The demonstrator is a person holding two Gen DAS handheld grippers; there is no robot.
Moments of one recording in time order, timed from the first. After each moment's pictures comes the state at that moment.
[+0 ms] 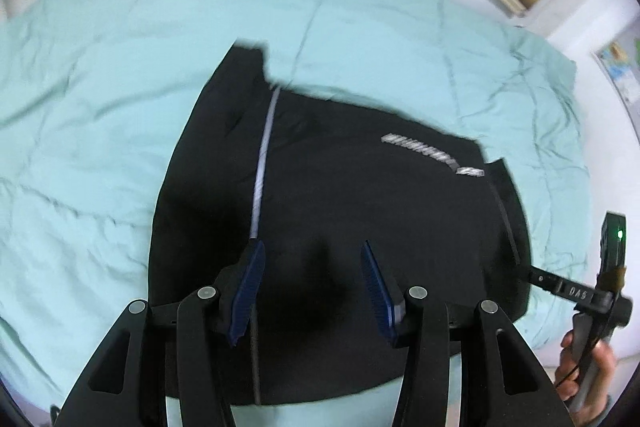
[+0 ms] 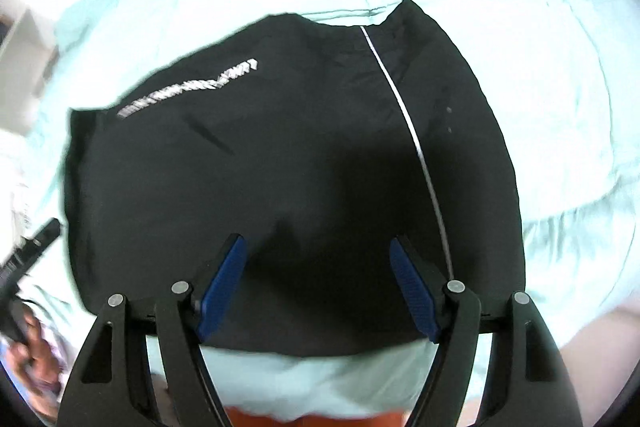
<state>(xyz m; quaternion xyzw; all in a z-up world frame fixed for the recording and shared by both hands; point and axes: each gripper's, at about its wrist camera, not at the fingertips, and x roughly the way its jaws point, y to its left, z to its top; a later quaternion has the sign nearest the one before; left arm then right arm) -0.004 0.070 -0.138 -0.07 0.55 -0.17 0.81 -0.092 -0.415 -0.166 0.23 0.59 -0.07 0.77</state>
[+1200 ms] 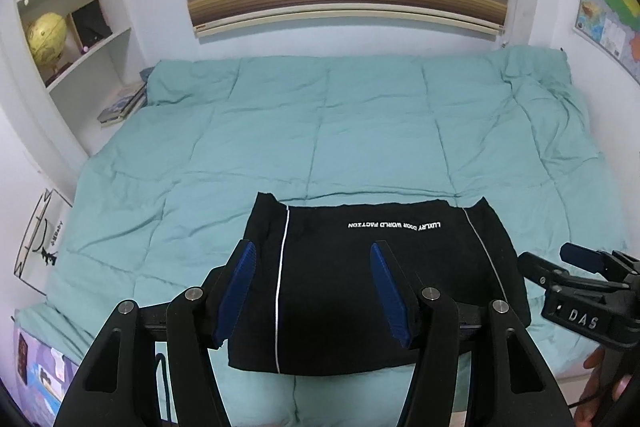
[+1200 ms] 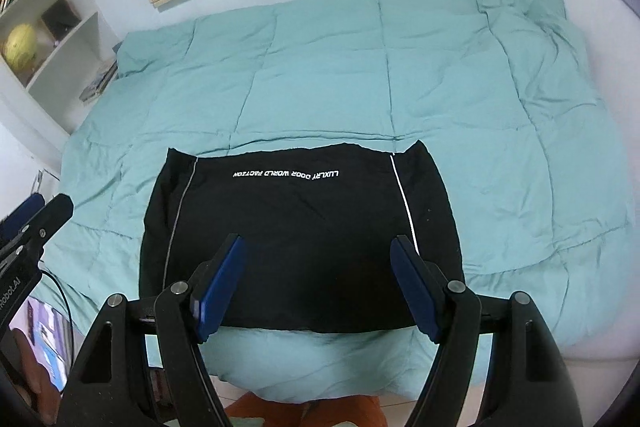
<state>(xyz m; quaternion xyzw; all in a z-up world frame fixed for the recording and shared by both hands) -0.099 0.001 0.049 0.07 0.42 -0.09 0.90 -0.124 -0.336 0.004 0.11 0.48 -0.06 0.87</state>
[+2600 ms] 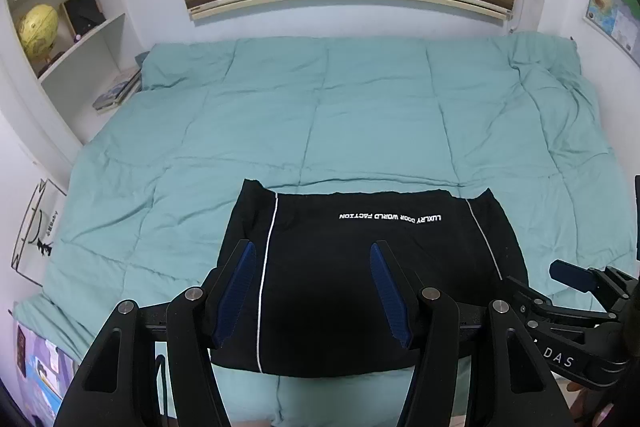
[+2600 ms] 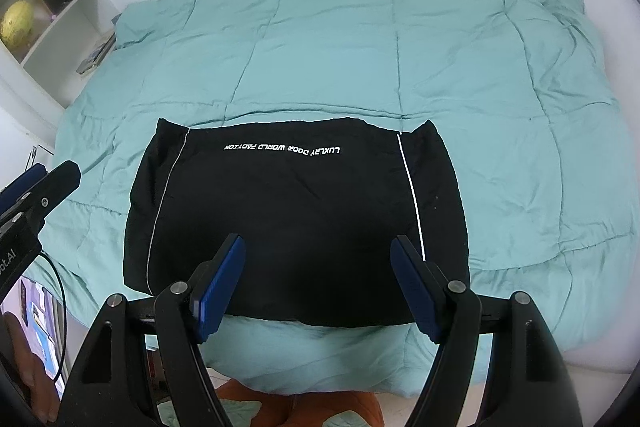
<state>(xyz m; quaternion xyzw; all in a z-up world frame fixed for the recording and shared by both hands) -0.079 -0.029 0.025 0.07 0.45 -0.07 0.89 -0.108 -0.344 -0.029 0.10 0.52 -0.04 0.85</state>
